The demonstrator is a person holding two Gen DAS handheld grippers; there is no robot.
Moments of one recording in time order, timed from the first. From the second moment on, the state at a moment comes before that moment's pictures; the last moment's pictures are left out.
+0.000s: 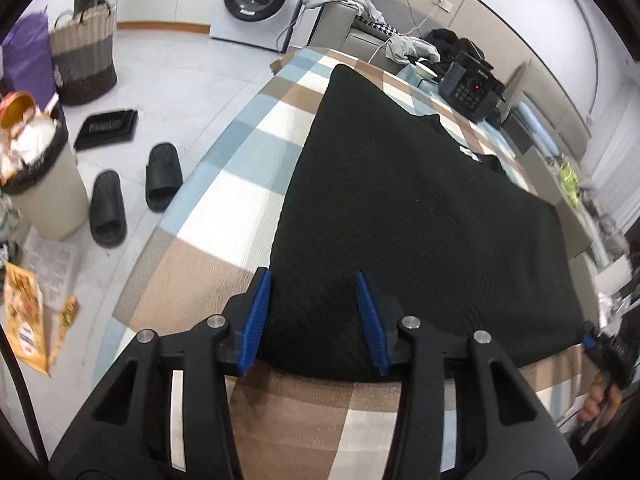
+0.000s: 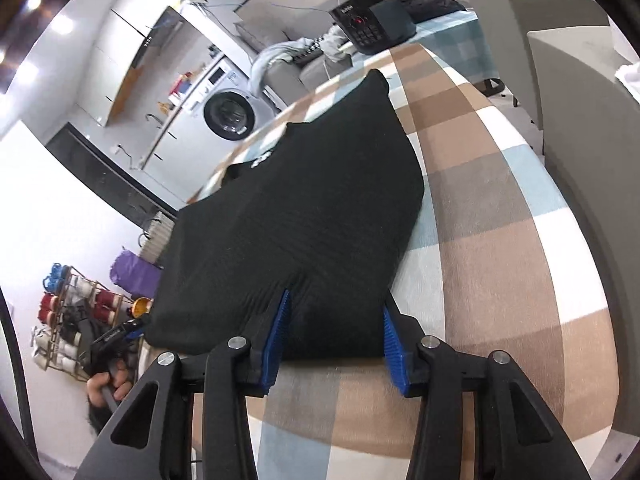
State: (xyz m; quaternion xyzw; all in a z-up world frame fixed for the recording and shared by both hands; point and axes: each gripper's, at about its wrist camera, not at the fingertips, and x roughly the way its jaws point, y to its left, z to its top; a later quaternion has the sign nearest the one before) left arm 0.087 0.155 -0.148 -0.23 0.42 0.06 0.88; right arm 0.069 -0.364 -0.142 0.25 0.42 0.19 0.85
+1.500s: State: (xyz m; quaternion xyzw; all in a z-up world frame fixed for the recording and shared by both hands) left arm 0.125 0.002 -0.135 -0.06 0.42 -0.08 0.90; right arm 0.092 -0.189 -0.142 -0.02 0.43 0.21 0.88
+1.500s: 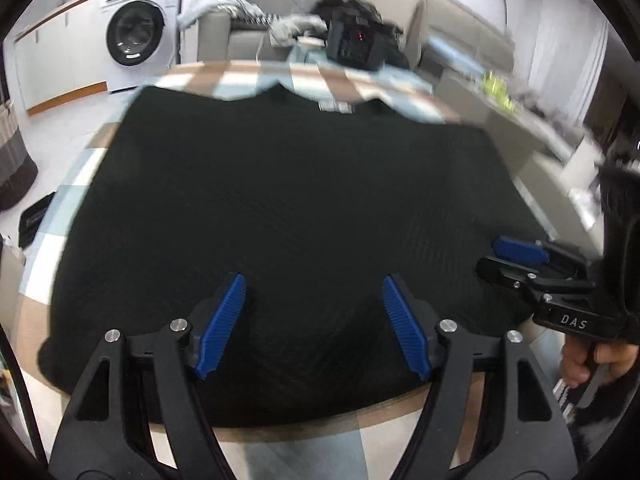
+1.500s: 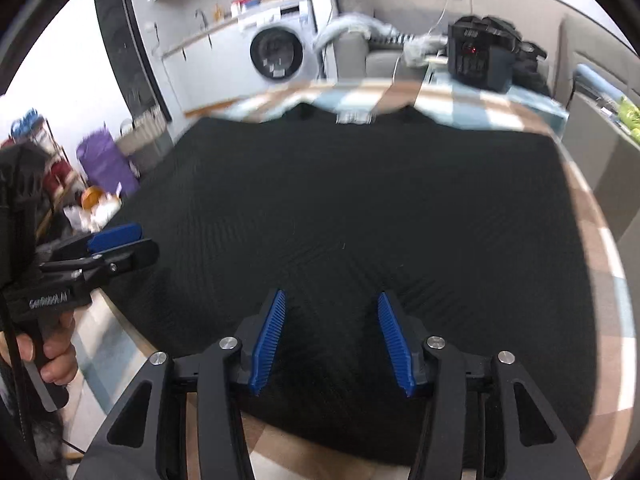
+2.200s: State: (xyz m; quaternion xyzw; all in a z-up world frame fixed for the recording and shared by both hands) left arm 0.136 -0.005 -0.137 -0.07 0.43 -0.06 0.90; right arm 0.101 -0.209 -0.126 -0.02 0.42 0.16 0.89
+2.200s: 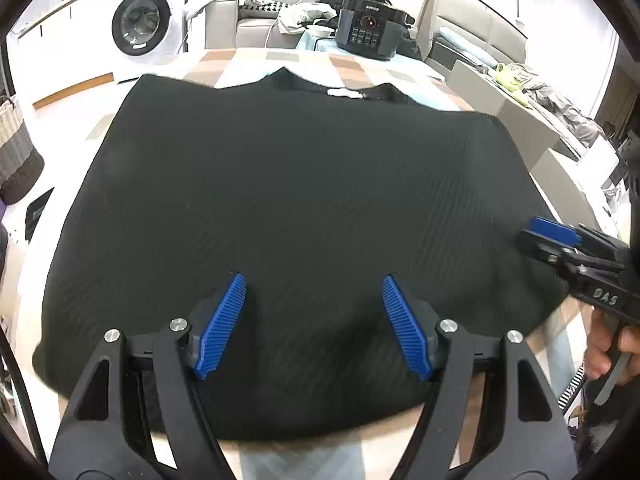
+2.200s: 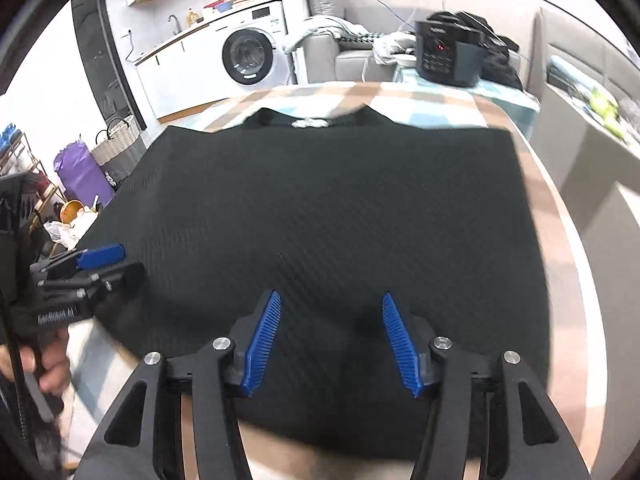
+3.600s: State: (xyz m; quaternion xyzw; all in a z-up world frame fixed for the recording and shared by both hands) left arm 0.165 0.007 -0.136 -0.06 0.45 -0.06 0.89; right arm 0.162 -0.230 -0.137 -0.01 0.46 0.10 0.88
